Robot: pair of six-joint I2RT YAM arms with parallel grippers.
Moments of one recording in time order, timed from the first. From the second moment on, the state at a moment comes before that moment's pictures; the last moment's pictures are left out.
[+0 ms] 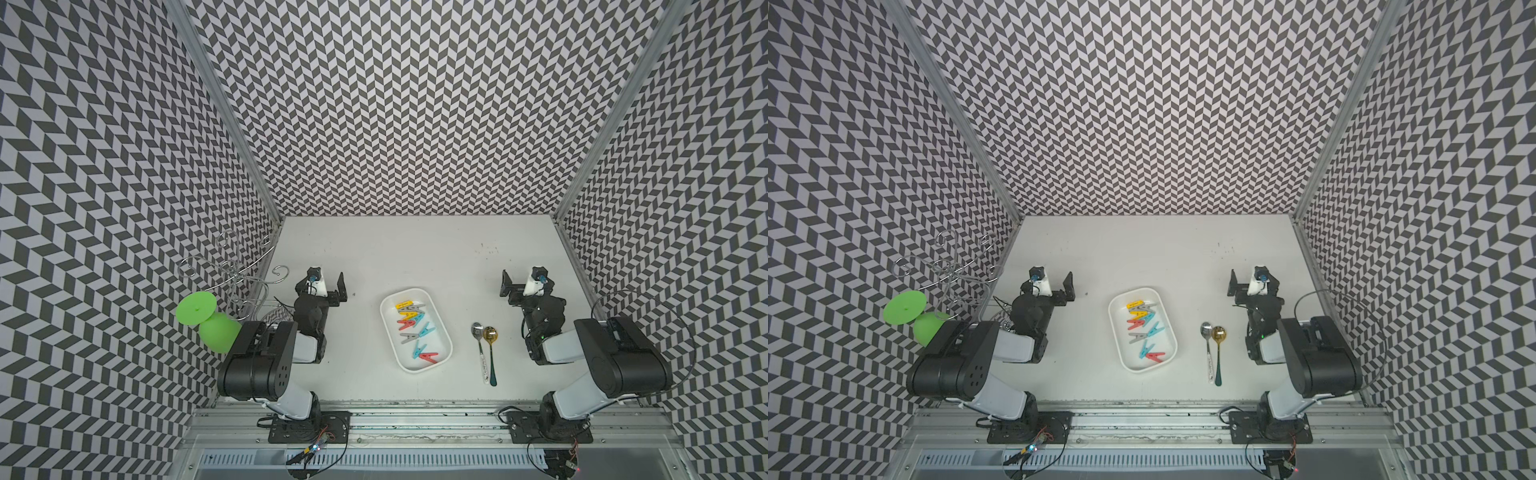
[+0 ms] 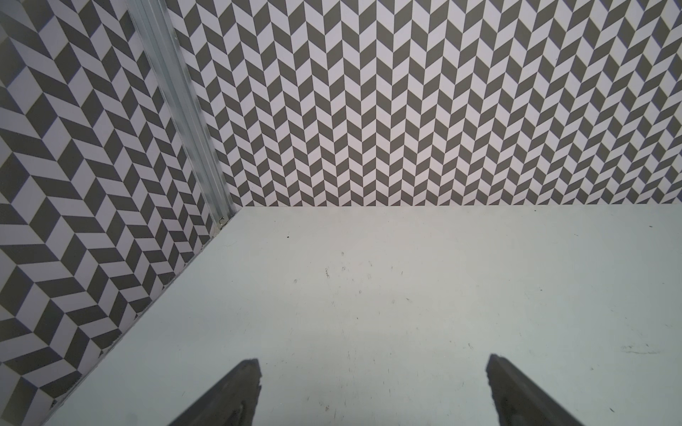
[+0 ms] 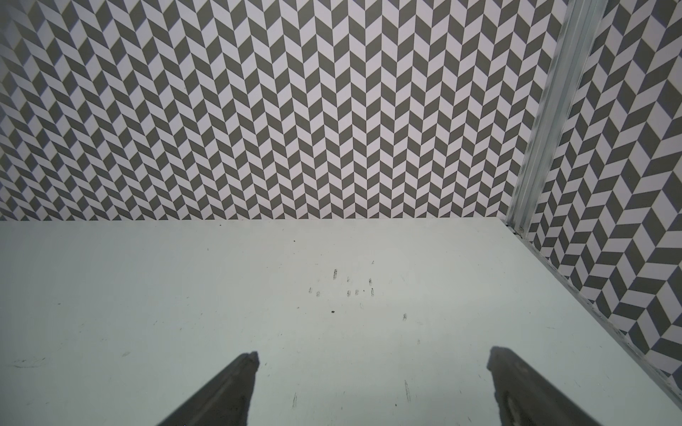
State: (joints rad) left arm -0.04 1.56 0.26 1.20 -0.03 0.01; right arm 0.06 1.58 0.24 1.30 0.05 0.01
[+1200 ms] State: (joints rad) left arm -0.18 1.31 0.46 0.74 -0.17 0.00; right arm 0.40 1.38 0.80 0.26 -0.03 0.06
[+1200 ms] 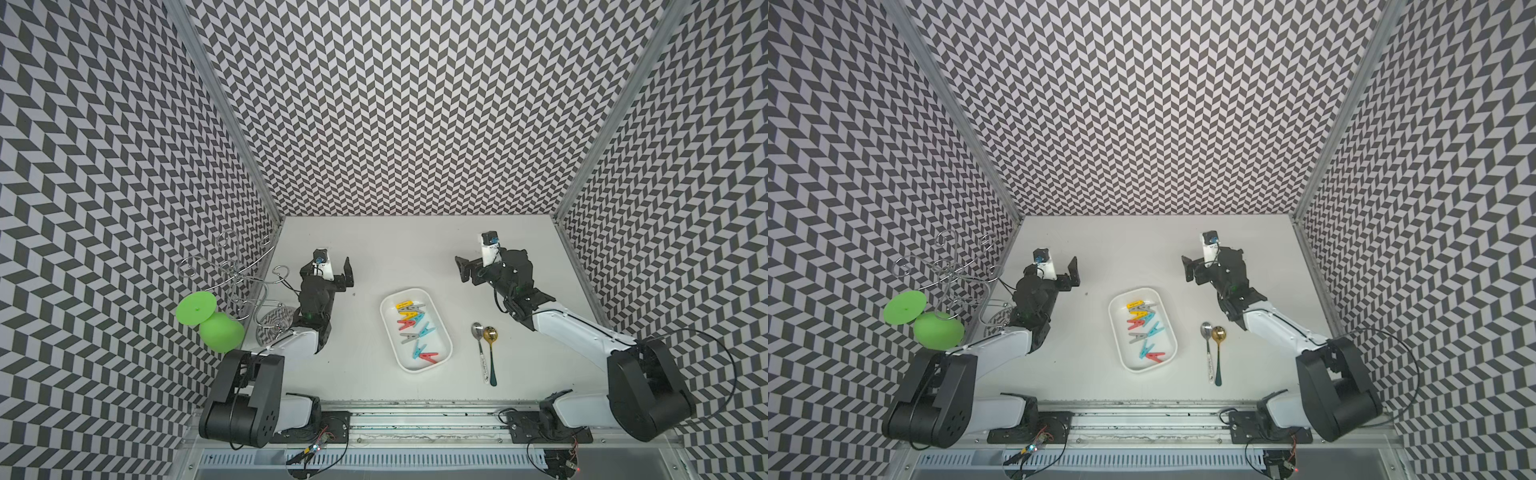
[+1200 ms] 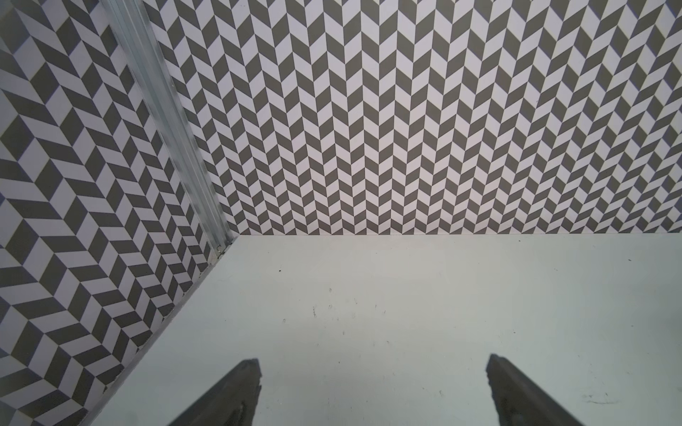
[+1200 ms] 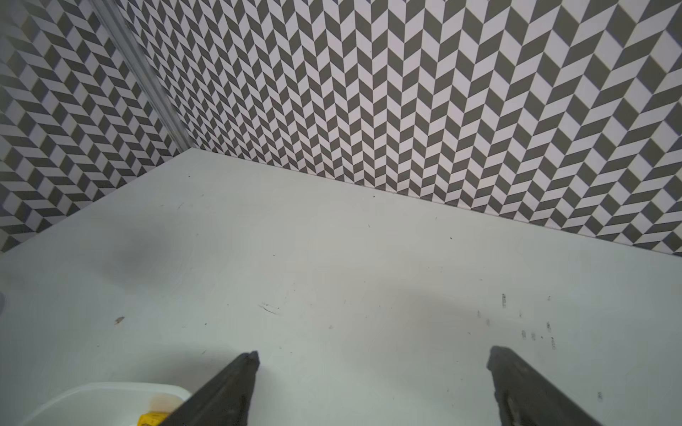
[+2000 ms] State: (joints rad) left arm -0.55 1.17 0.64 0.34 -0.21 -0.14; right arm 0.88 1.53 0.95 -0.17 -0.03 0.45
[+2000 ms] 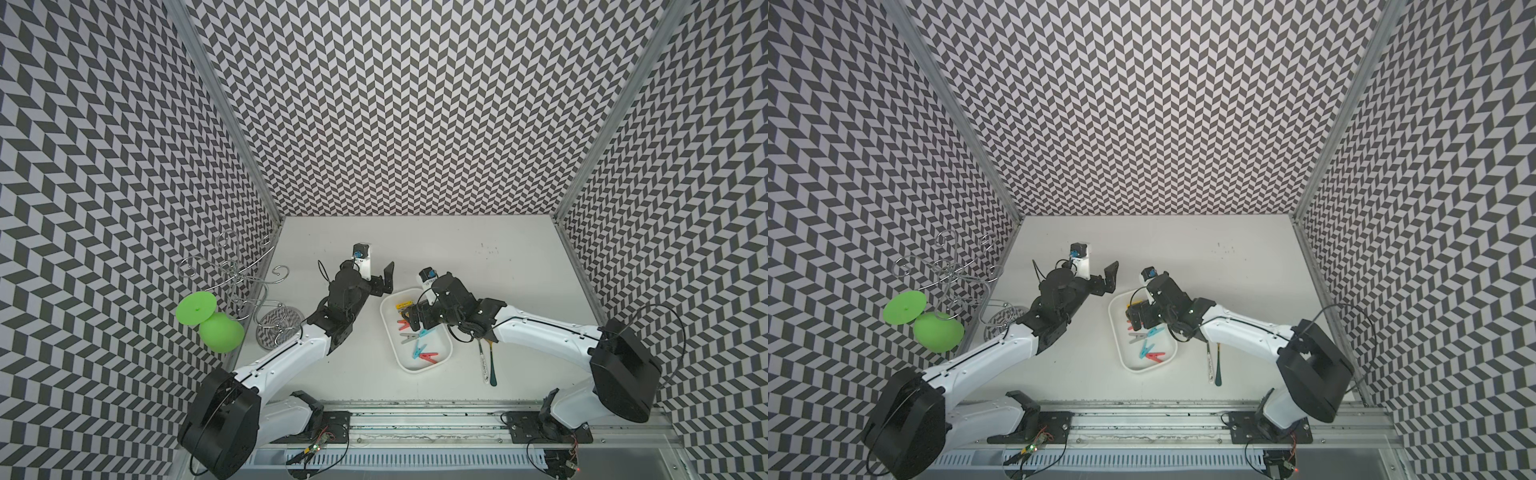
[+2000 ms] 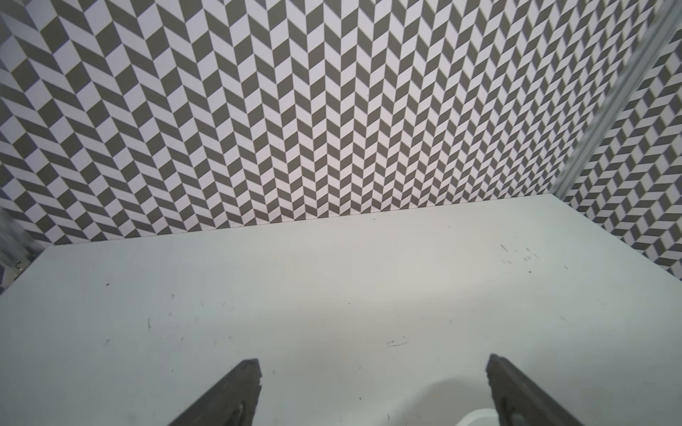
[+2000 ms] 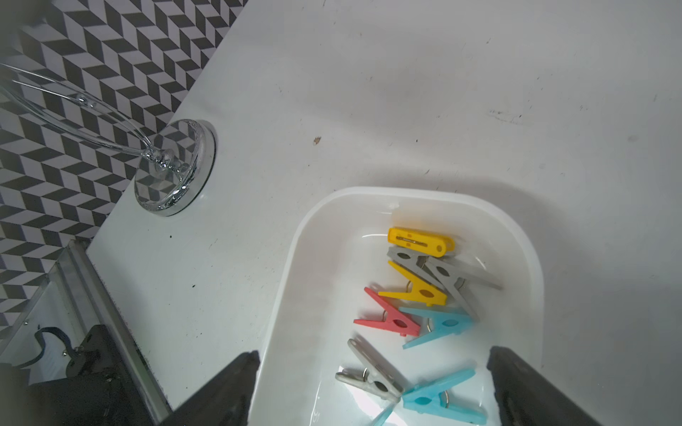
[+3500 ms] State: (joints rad) left arm -0.64 1.07 0.57 0.31 -0.28 -0.15; right arm 0.92 1.85 1.13 -0.47 0.23 0.93
